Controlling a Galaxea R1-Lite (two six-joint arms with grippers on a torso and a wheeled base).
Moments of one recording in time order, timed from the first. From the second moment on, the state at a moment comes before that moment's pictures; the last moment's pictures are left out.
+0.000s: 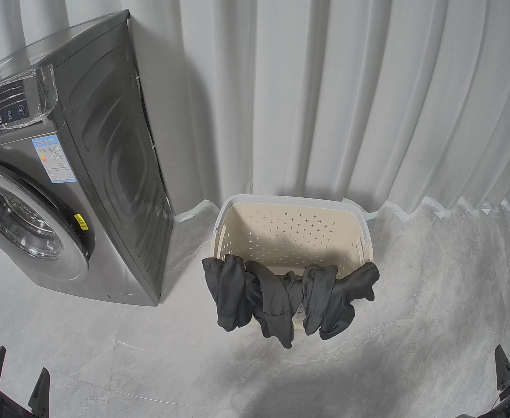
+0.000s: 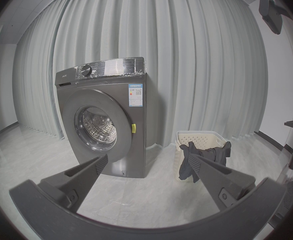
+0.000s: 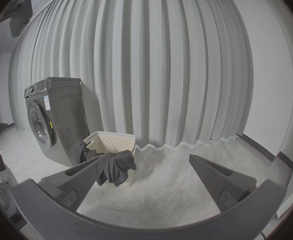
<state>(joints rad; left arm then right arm) 0.00 0.02 -0.02 0.00 0.01 -0.01 0.00 0.02 -0.02 -0.01 -0.03 0.00</state>
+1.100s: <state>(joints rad) 0.00 0.02 -0.02 0.00 0.01 -0.01 0.00 0.02 -0.02 -0.01 -0.03 0.00</state>
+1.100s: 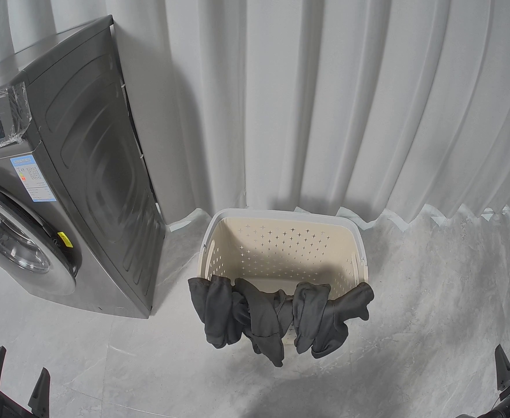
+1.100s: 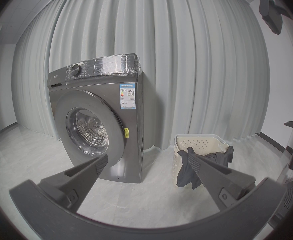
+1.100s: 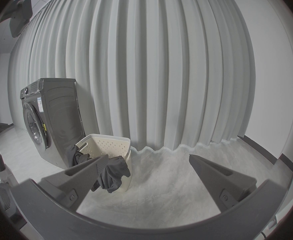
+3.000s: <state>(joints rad) 0.00 0.02 -0.02 0.00 0.01 -0.01 0.00 0.02 -0.02 -0.01 -0.03 0.00</state>
